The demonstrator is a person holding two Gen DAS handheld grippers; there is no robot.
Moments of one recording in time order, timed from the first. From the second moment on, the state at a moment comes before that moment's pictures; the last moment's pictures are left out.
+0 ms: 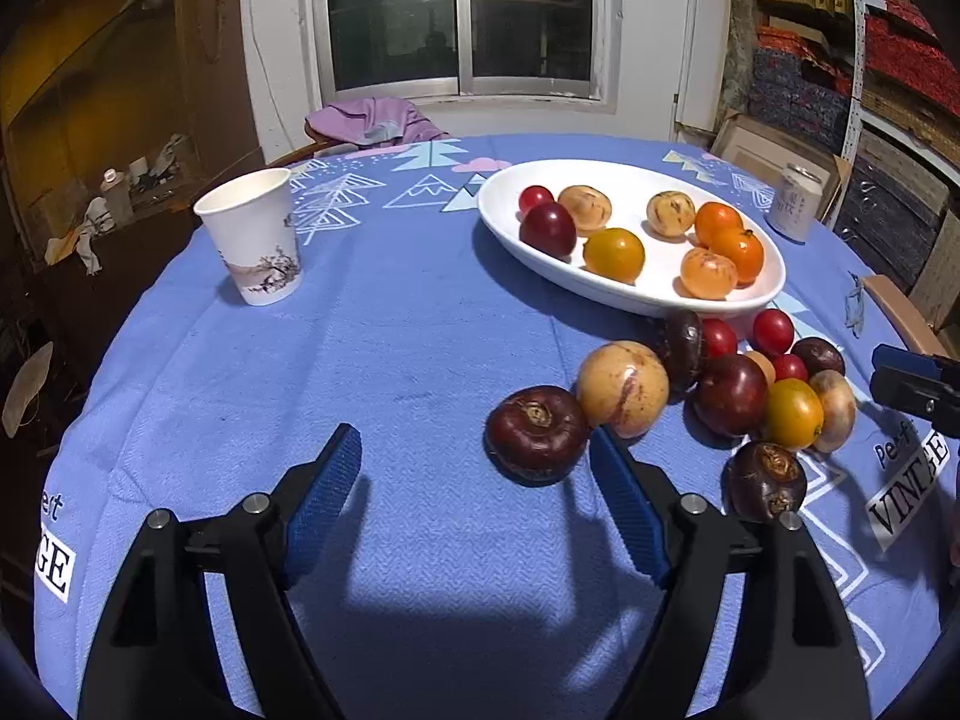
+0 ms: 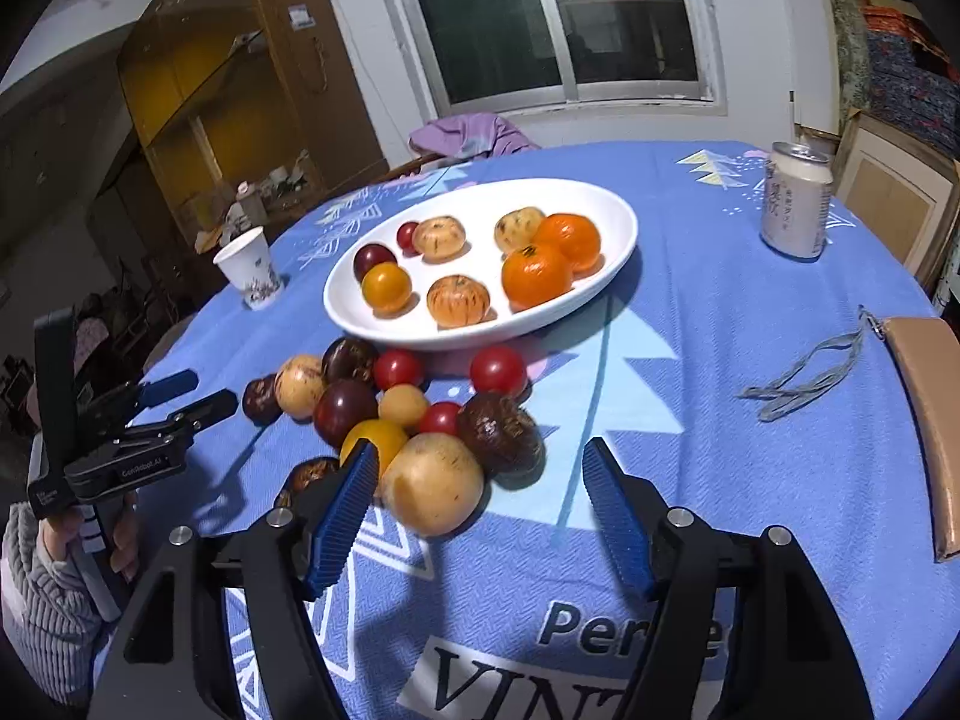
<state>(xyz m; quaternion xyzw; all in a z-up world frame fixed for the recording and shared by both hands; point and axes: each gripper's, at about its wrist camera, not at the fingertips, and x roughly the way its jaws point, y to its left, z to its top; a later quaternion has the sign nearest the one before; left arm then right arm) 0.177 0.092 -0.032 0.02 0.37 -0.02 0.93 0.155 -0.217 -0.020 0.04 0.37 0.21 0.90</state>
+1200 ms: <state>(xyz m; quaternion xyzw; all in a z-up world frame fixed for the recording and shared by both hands) 0.214 0.085 -0.047 0.00 0.42 -0.03 0.91 0.150 -0.190 -0.035 -0.01 0.40 0.23 0.89</state>
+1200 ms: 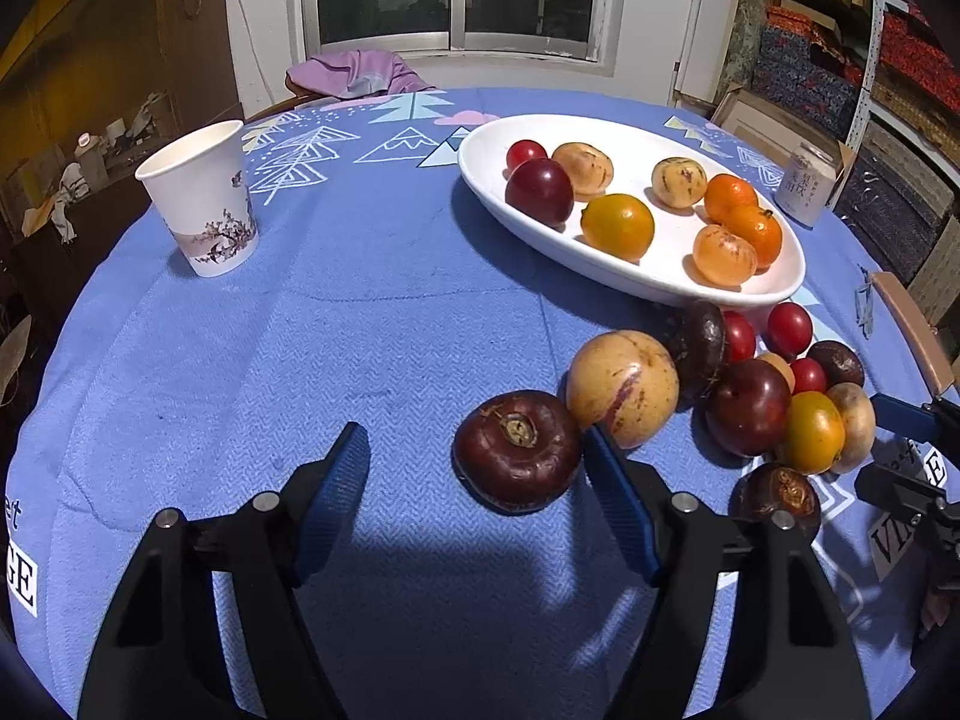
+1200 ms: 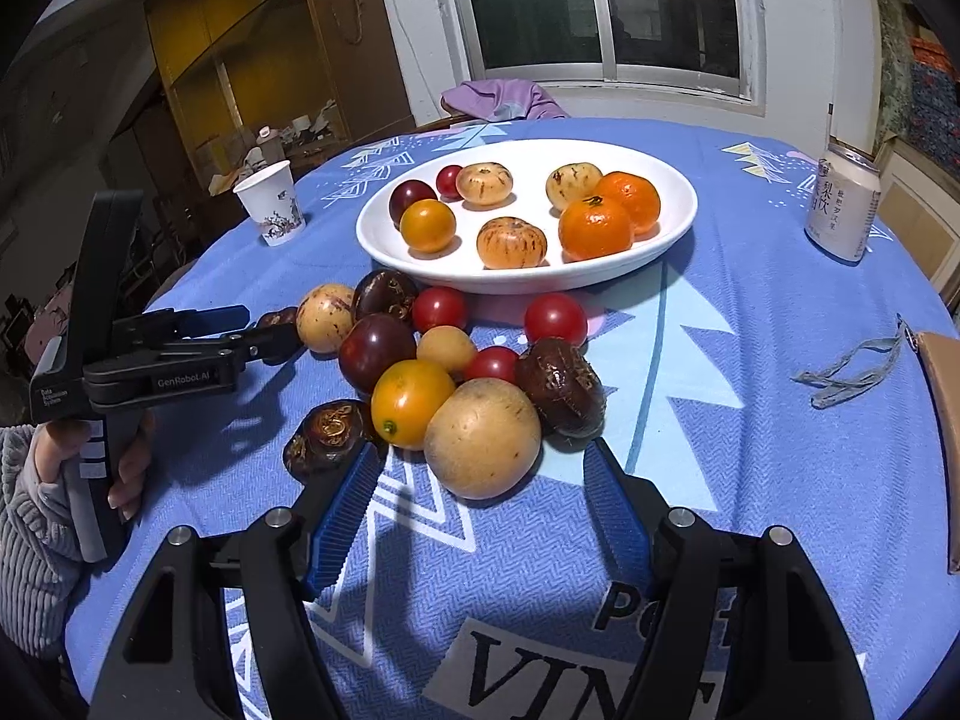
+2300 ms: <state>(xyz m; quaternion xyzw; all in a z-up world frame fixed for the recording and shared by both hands) 0.205 0.074 -0.045 0.01 0.42 -0.06 0.91 0.162 -0.182 -0.044 0.02 0.42 0.27 0.87</state>
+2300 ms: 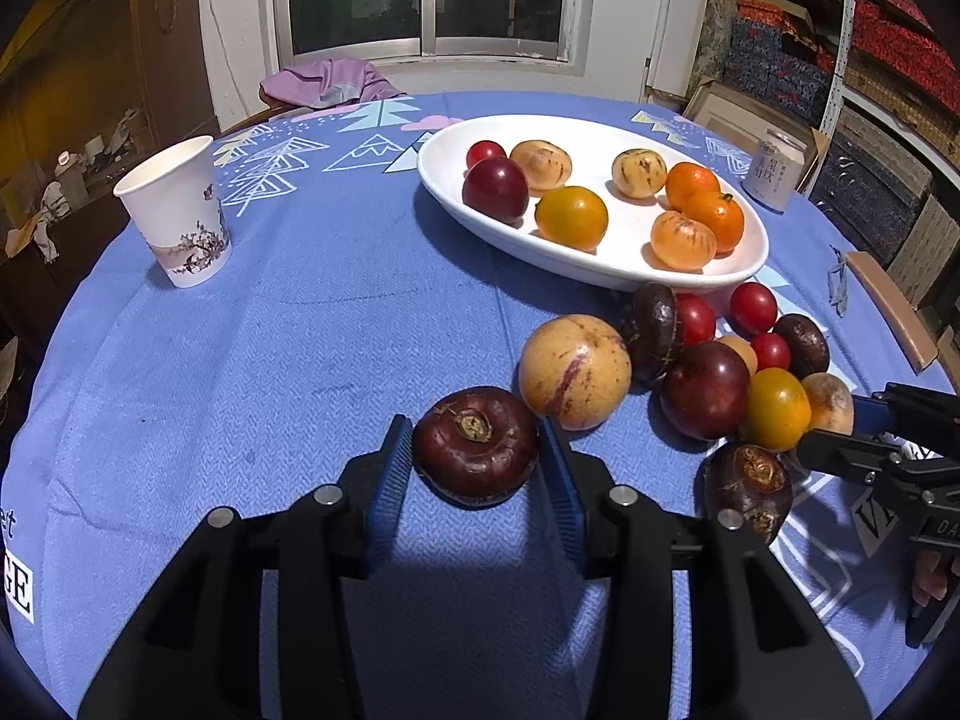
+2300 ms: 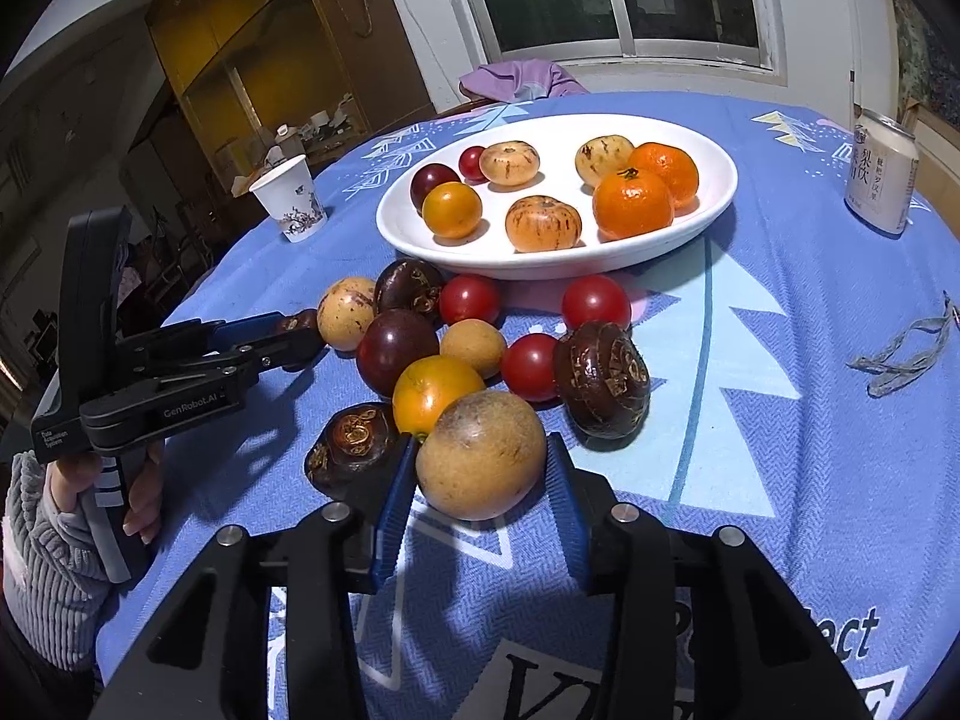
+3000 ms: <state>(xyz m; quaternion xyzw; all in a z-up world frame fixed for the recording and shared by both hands) 0.179 0.069 -0.026 0.05 0.35 -0.01 0.94 0.158 -0.181 -0.044 0.02 0.42 0.27 0.87</state>
